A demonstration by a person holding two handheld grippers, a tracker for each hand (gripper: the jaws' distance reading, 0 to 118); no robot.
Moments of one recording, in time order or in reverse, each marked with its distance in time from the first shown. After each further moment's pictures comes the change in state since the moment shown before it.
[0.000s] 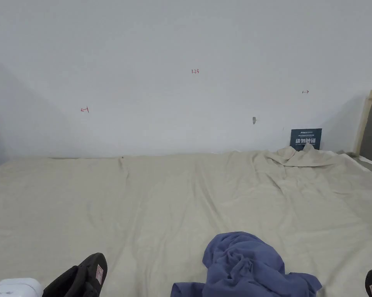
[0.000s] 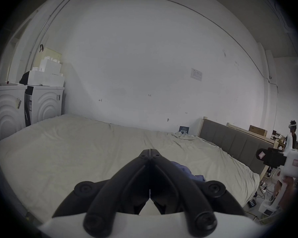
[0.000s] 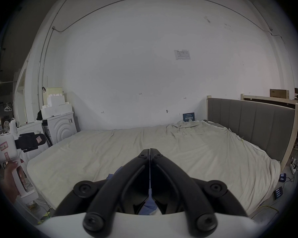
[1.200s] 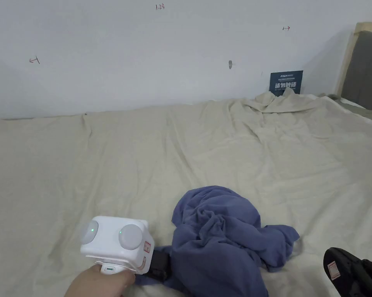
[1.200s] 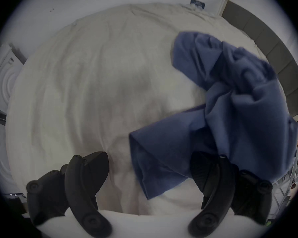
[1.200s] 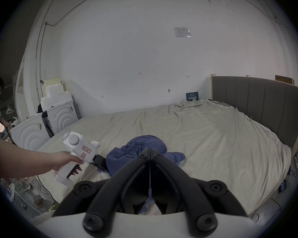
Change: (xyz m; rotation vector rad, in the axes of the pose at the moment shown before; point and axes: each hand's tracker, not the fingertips) left arm 0.024 -0.176 -0.331 -1.173 0.045 -0.247; right arm 0.035 -0.050 -0.057 -0.167 0.037 -0.046
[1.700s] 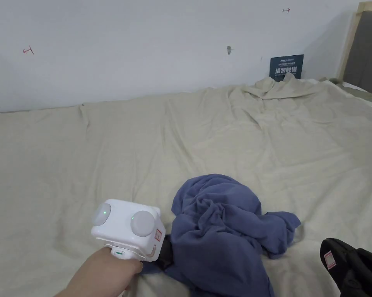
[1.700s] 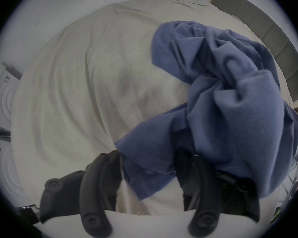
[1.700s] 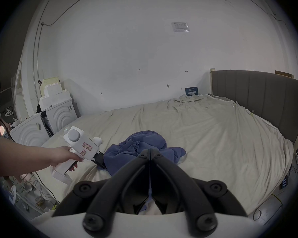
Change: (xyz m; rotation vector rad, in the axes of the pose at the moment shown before) left arm 0.024 0.008 0.012 -0.003 0.014 -0.114; right arm 0.004 -0.009 -0.009 -0.034 -0.005 -0.024
